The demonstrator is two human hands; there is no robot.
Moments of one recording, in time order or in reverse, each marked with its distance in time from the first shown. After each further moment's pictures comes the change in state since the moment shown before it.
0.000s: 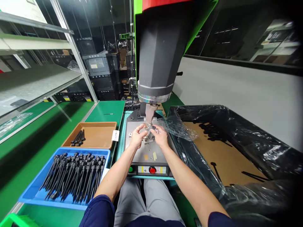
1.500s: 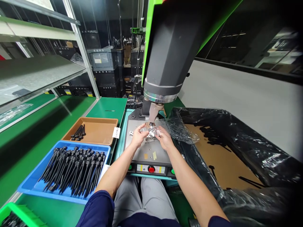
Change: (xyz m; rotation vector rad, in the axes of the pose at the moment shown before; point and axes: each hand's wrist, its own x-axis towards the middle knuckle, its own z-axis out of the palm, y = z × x) left_hand 0.002 -0.012 -0.009 0.138 0.015 0.090; right_hand 0.003 0.037 -0.014 0.583 -0.062 0.607
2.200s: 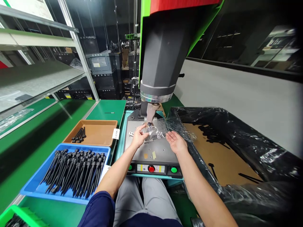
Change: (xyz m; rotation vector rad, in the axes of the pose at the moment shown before) left_hand -0.004 0.003 -0.001 0.314 -0.076 0.142; right_hand -0.033 -0.048 -0.032 0.273 0.336 0.051
